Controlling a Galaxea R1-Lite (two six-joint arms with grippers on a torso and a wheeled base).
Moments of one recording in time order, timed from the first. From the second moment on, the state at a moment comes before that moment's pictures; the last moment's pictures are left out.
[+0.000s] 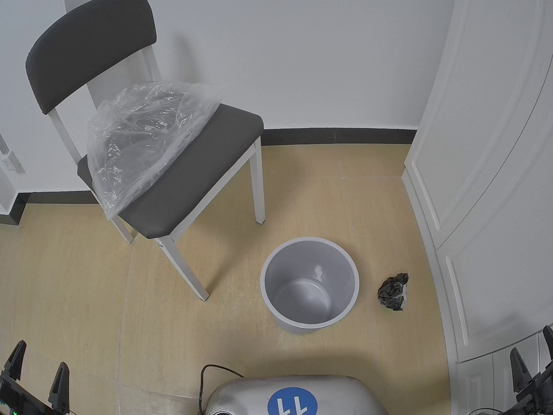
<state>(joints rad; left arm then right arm) 0.00 0.02 -0.02 0.00 -0.02 -0.02 0.00 0.02 -0.02 0.00 0.00 -0.01</state>
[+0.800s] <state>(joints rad) 0.00 0.02 -0.02 -0.02 -0.01 0.02 0.00 0.02 -0.02 -0.02 0.00 0.01</state>
